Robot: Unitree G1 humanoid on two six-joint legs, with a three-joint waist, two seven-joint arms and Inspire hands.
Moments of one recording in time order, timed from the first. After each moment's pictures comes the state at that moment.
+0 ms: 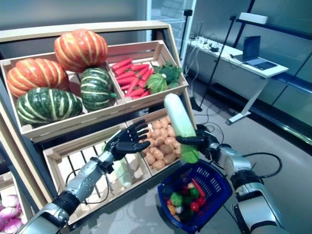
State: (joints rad) left arm -0.33 0.38 -0.43 0.53 -0.81 -0.18 -0.34; right arm -0.53 -0.62 0.24 0.83 0.72 0.27 0.28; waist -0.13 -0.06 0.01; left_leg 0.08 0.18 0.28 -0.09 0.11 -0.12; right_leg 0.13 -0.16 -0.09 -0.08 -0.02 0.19
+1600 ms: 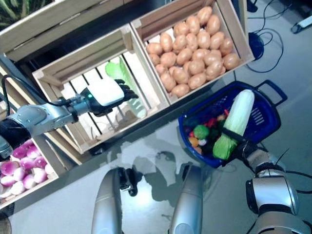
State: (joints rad) left arm -1.20 1.00 -1.22 0.57 0.68 -0.36 0.36; right arm -0.87 -0.74 0.07 1.41 1.23 0.34 0.06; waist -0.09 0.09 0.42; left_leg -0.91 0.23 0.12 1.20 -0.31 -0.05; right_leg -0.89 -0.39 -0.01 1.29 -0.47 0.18
